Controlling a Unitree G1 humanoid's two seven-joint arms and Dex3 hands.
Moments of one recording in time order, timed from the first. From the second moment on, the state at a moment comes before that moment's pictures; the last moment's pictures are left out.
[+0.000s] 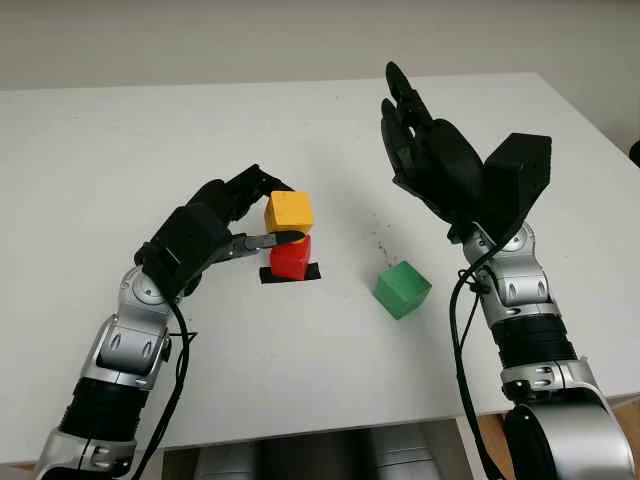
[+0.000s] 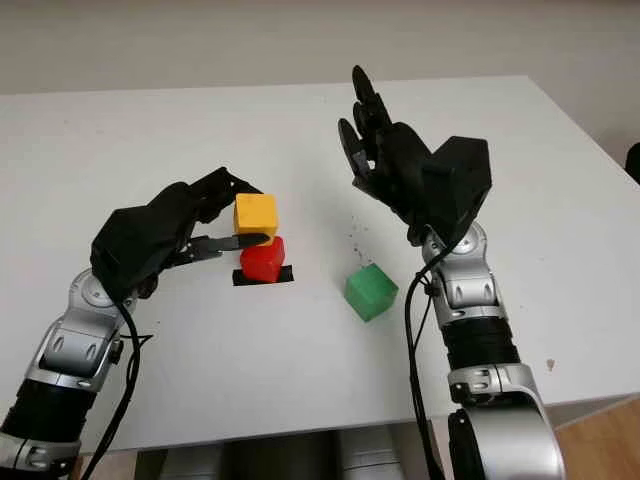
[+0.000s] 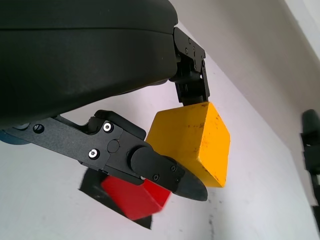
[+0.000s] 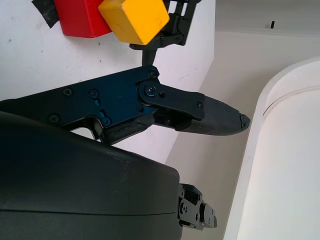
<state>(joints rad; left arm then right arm) -0.38 0.35 -0.07 0.10 0.22 0.14 -0.22 -0.67 -0.25 -0.07 0.42 0.09 -0.04 0.36</state>
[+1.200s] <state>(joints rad) -0.36 0.35 -0.10 0.08 0.28 0.16 -0.22 -0.67 -0.25 -0.07 0.42 0.09 -0.04 0.36</state>
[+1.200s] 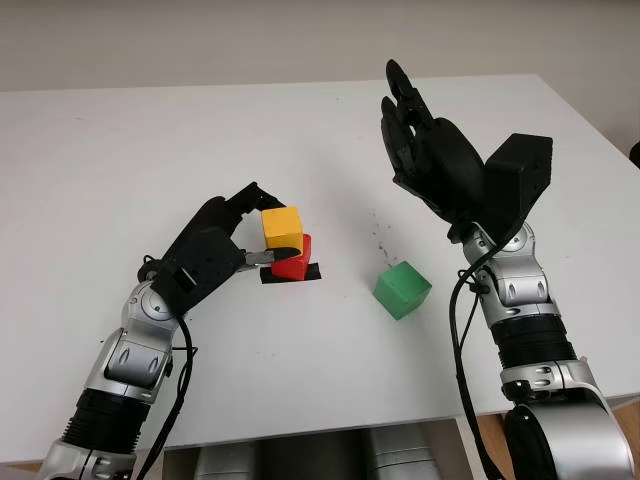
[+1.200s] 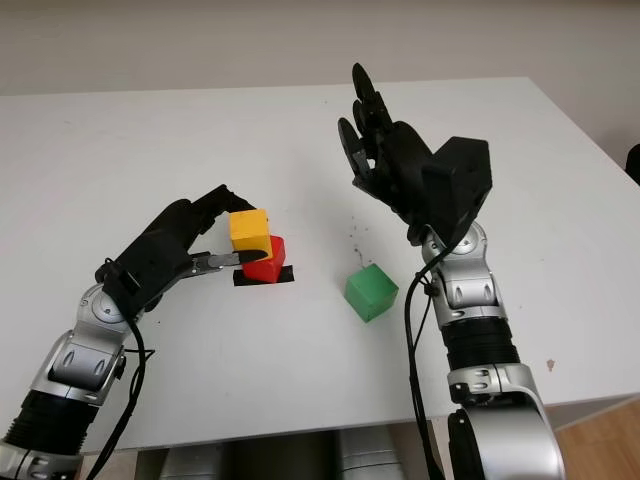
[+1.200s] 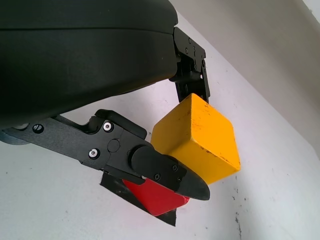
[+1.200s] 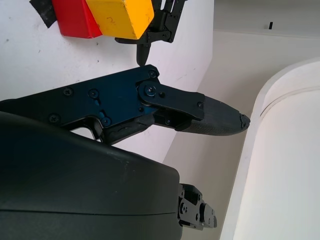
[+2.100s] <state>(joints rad) -0.36 0.37 -0.11 0.04 0.26 0.19 -0.32 -0.66 -0.24 -0.07 0.42 0.09 -0.03 0.34</state>
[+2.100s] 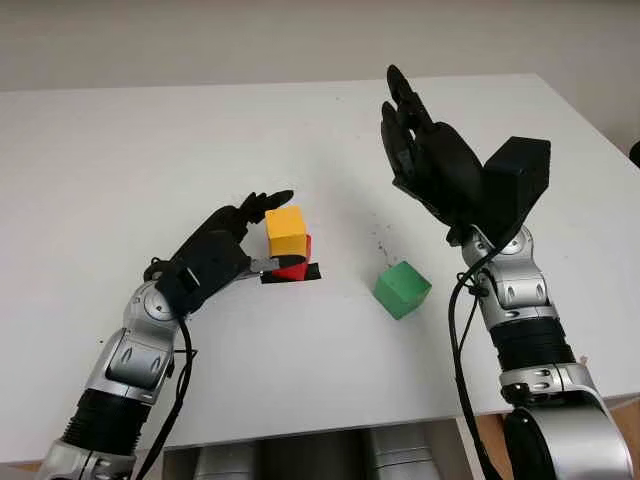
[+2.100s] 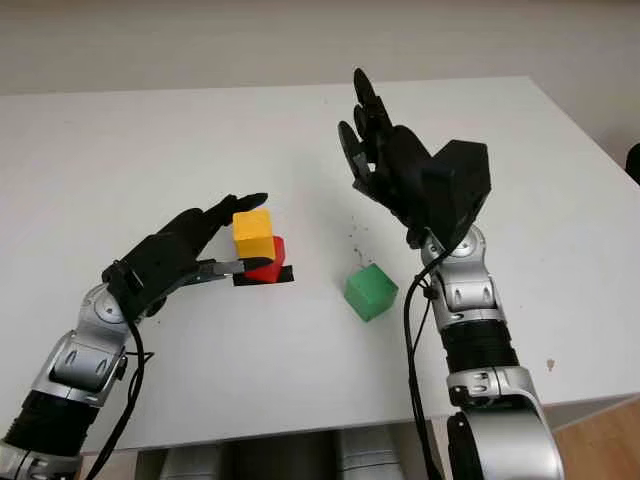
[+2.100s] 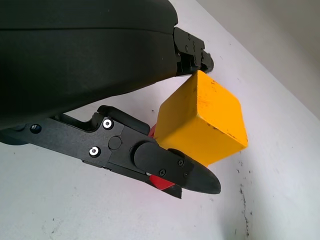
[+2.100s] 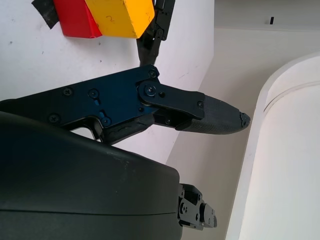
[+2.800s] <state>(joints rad) -0.30 0.40 0.13 -0.18 0.10 0.08 -0.22 -0.66 -0.23 -0.06 0.40 0.09 0.00 0.35</state>
